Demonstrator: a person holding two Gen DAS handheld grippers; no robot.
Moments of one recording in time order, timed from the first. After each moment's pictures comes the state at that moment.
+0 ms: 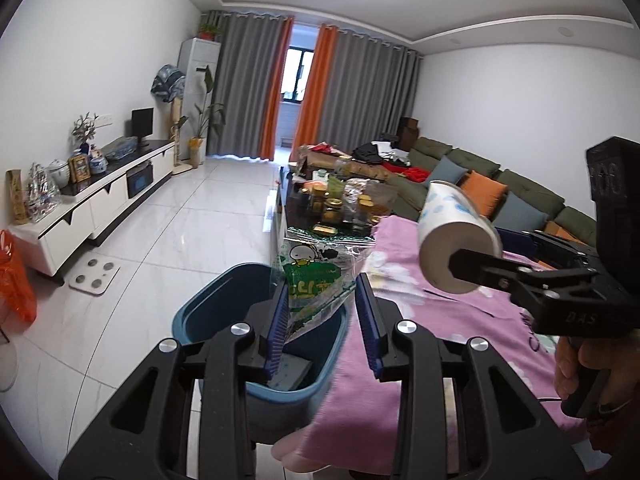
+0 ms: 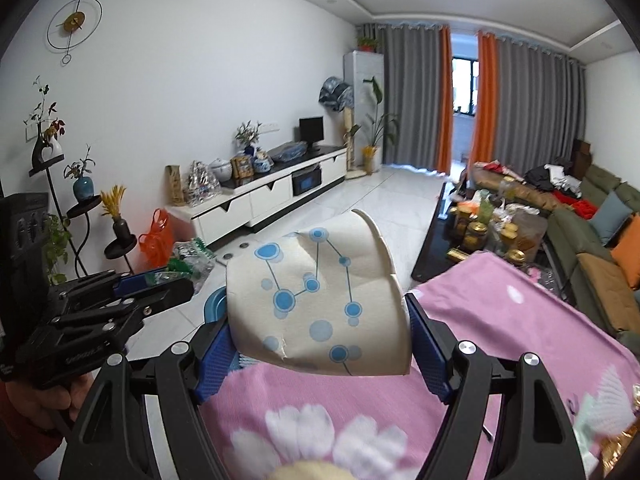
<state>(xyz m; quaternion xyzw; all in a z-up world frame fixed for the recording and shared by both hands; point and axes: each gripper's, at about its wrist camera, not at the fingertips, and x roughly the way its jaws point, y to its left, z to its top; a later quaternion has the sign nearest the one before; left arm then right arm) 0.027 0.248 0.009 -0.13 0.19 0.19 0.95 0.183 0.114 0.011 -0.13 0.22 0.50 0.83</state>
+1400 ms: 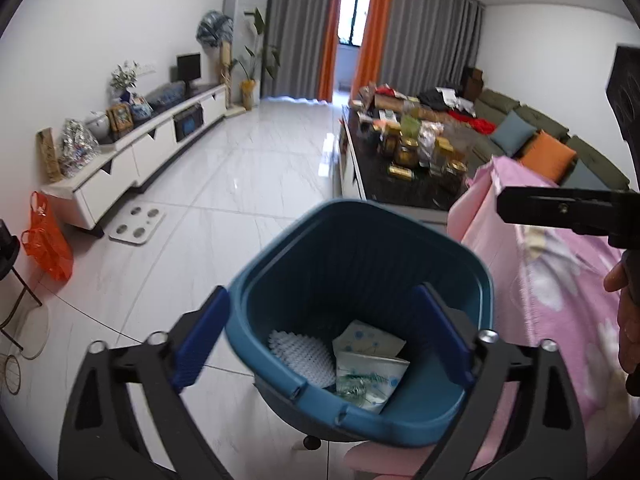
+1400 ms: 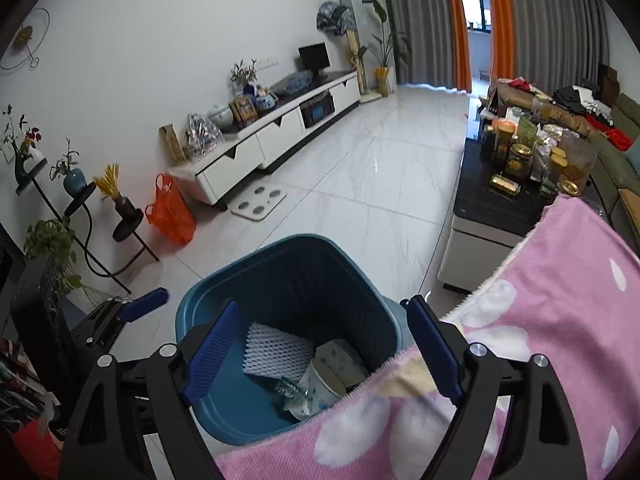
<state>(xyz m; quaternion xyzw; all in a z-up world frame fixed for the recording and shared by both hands) 0.142 0.369 -0.113 -0.15 0.30 0.28 0.90 0.245 0.226 -0.046 -0.13 0.36 0.50 0.77</state>
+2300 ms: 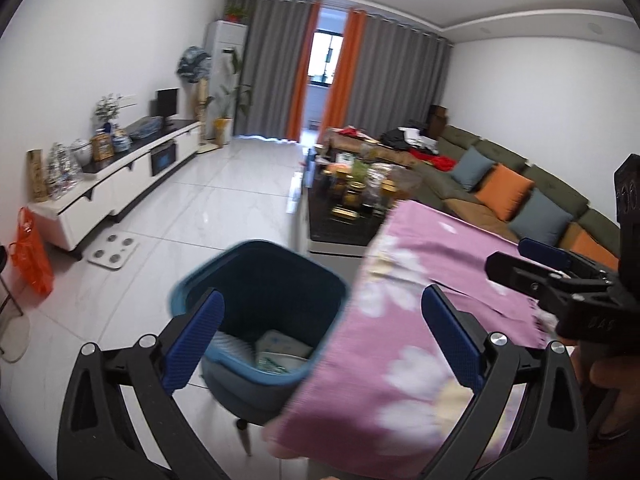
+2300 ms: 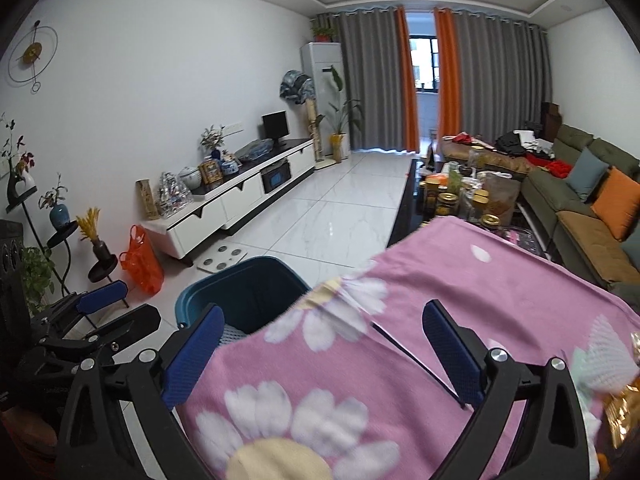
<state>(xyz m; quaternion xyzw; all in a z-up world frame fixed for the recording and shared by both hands) 0.079 0.226 -0.012 -0.15 0.23 0.22 0.94 0.201 0.067 -0.004 -0.08 0.26 0.44 0.85</state>
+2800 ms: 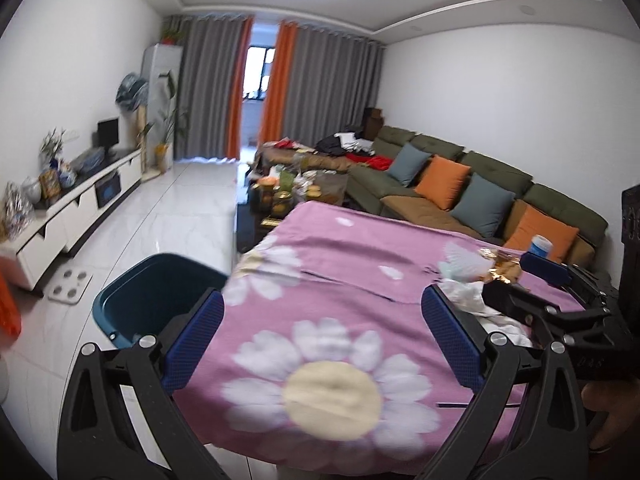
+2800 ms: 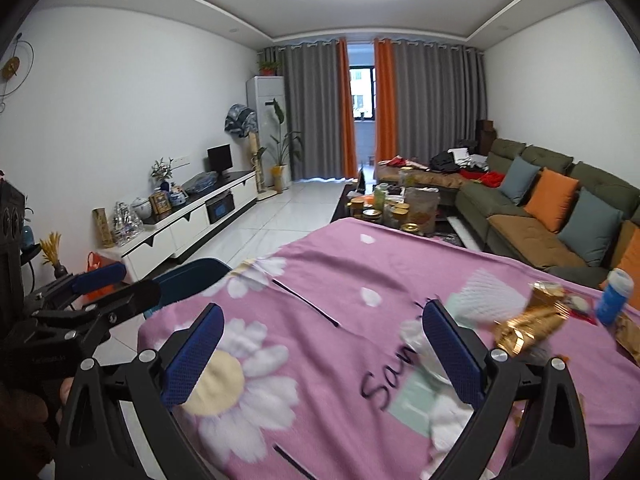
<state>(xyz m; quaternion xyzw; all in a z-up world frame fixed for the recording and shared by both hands) 0.085 0.092 0.007 -0.10 0.20 0.12 0.97 0.153 -0.070 -0.006 -0.06 0.20 0.35 0.91</state>
